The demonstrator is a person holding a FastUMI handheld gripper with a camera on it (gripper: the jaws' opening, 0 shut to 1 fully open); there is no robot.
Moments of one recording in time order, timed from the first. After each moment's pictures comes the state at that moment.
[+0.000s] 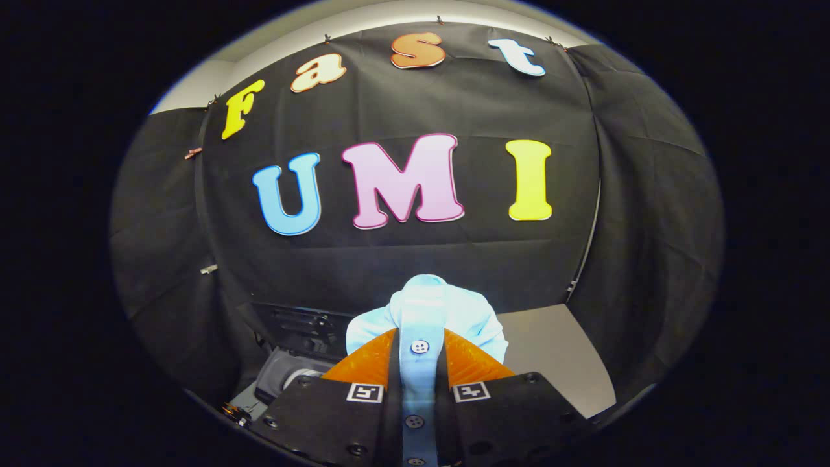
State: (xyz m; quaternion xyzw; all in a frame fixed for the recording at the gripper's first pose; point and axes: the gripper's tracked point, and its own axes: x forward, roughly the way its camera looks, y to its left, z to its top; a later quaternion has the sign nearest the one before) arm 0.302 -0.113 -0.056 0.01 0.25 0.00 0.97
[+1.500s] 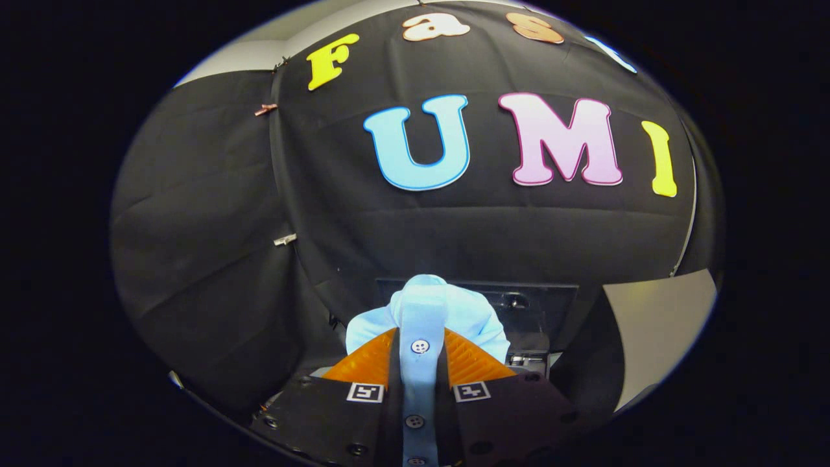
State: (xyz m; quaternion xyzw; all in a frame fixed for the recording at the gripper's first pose) arm 0.316 0.207 -0.224 0.02 0.31 0.13 0.94
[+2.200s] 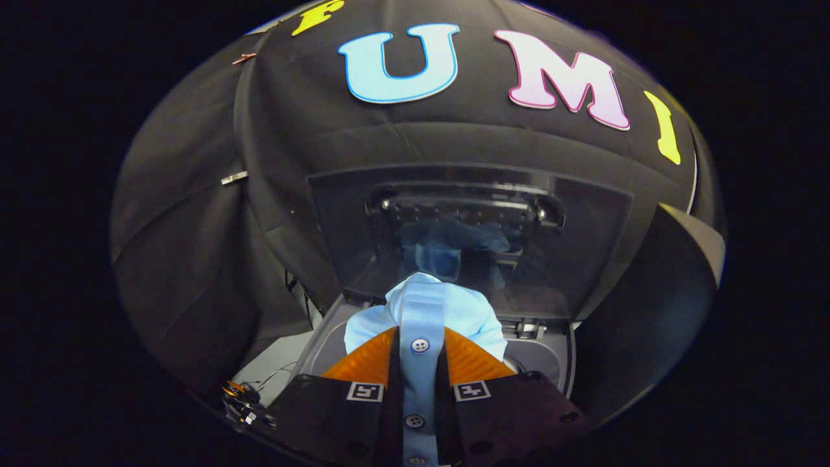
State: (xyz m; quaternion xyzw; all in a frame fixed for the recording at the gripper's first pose) arm 0.344 0.178 -0.420 -0.03 0.39 0.07 0.92
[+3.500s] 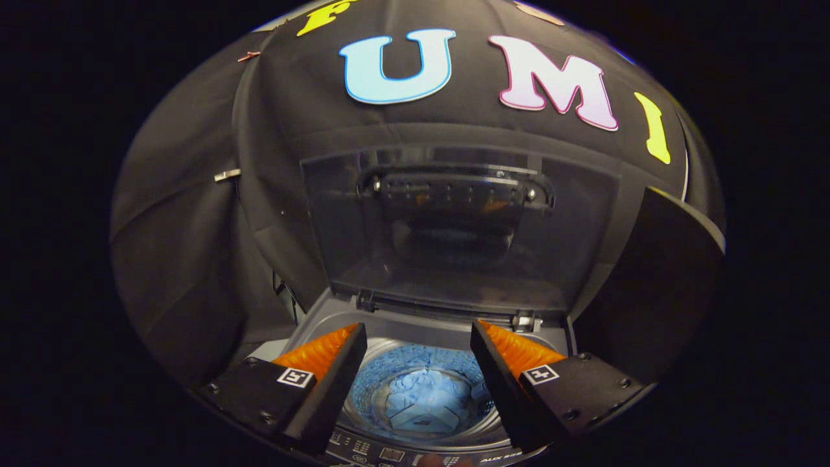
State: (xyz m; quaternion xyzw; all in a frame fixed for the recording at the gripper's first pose) arm 0.336 0.173 -0.403 -0.04 0.34 0.06 0.94
